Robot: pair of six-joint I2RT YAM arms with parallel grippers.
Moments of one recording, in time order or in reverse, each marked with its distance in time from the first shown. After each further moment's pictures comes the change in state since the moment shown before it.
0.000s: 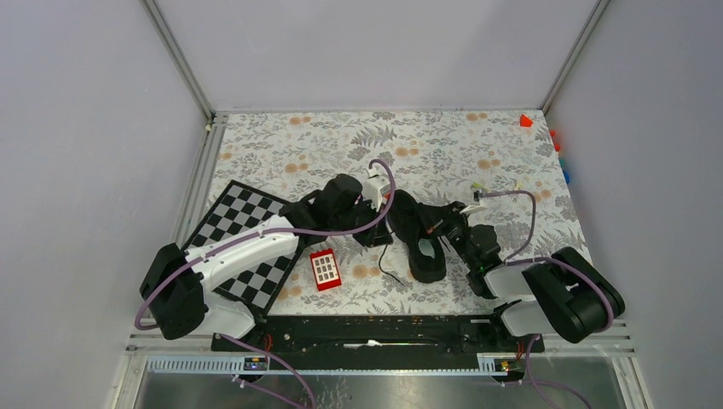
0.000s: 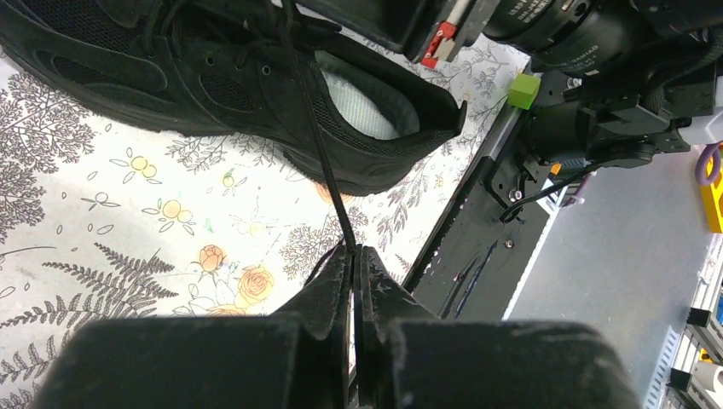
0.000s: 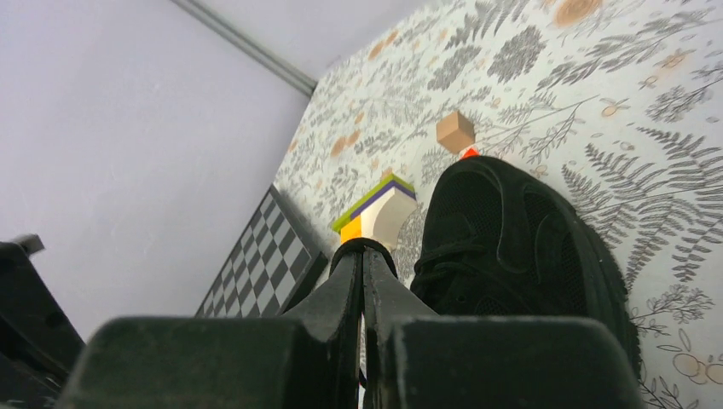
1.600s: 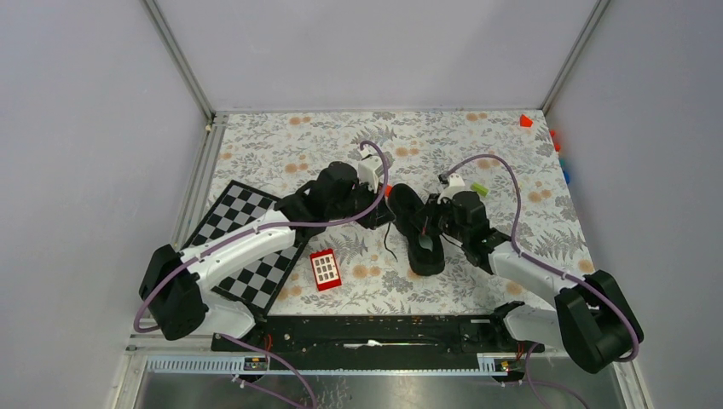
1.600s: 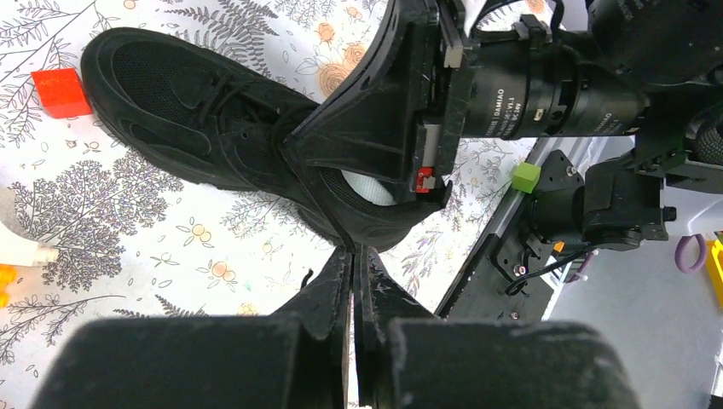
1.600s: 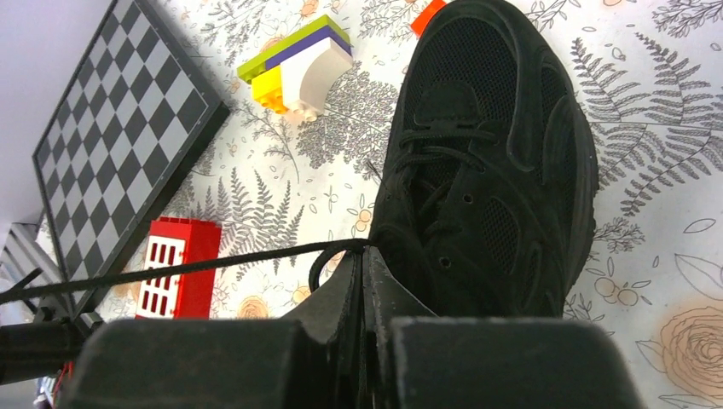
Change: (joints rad) left arm 0.034 -0.001 0.061 0.076 -0.095 -0.024; right arm 0.000 -0.205 0.317 -0.976 -0.172 -0.339
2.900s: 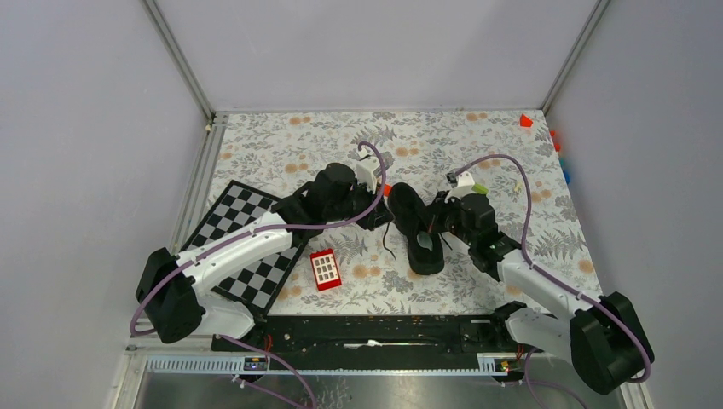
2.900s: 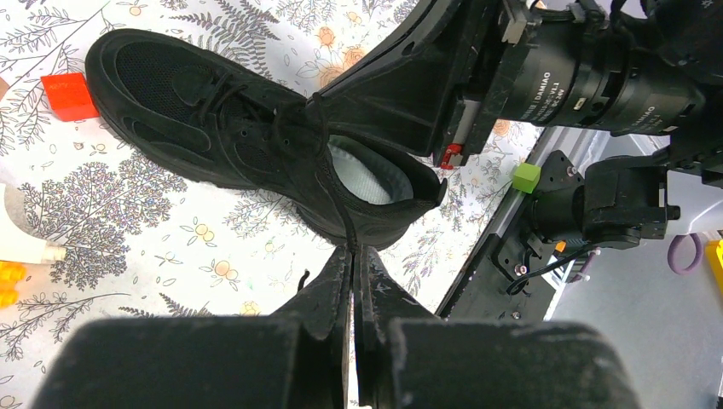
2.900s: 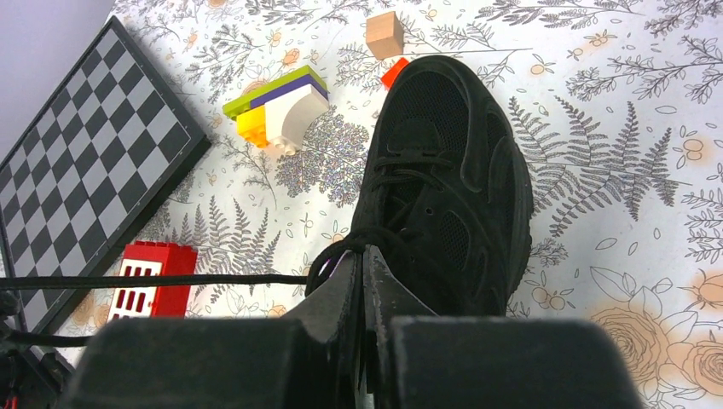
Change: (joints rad) left arm -0.006 -0.026 -0.011 -0.002 -0.010 0.008; right arm 0.002 -0.105 -0.002 -0.039 0.097 -0.085
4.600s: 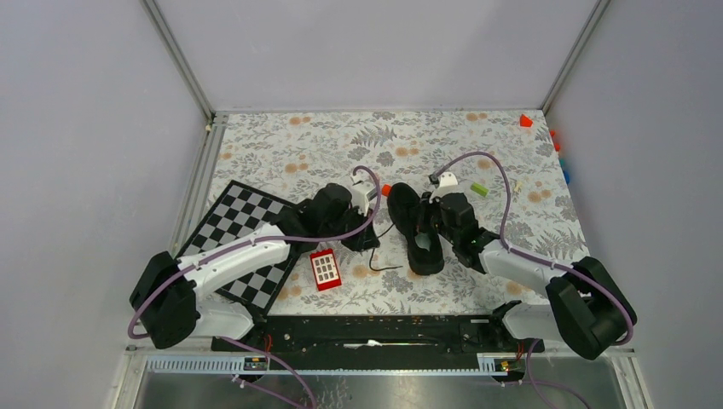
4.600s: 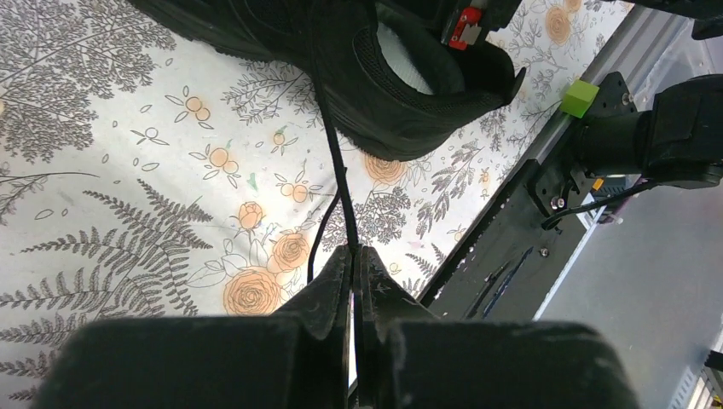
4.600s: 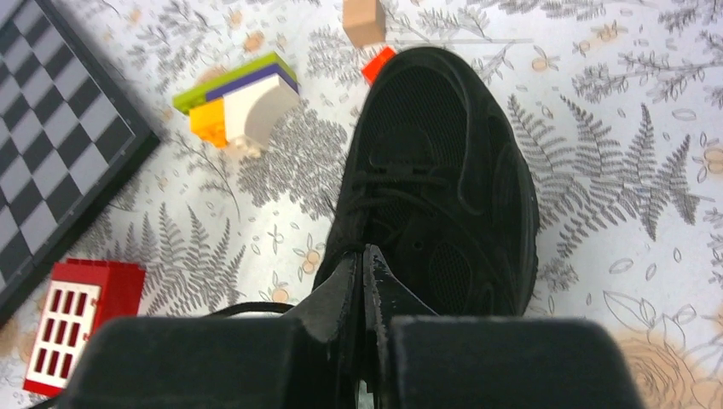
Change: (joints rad) left arm -0.001 -0.048 -0.174 -0.054 0.005 -0.035; right arm 0.091 0.192 0.039 0.079 0.132 -0.040
